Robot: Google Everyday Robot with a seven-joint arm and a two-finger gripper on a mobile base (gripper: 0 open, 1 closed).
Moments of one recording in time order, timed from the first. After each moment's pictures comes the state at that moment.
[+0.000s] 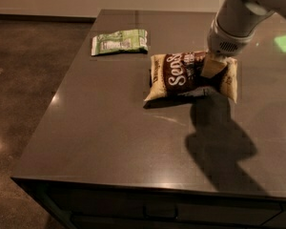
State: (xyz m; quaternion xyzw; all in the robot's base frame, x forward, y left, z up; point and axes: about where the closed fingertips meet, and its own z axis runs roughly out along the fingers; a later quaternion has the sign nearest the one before) arm 0.591 -0.181 0.914 -0.59 0.78 -0.08 0.17
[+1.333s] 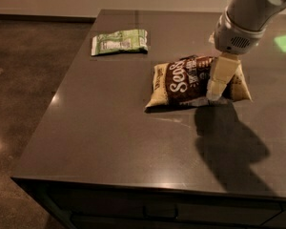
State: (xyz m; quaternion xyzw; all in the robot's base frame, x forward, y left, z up) arm 0.565 -0.179 0.923 -0.63 0.76 -0.02 0.15
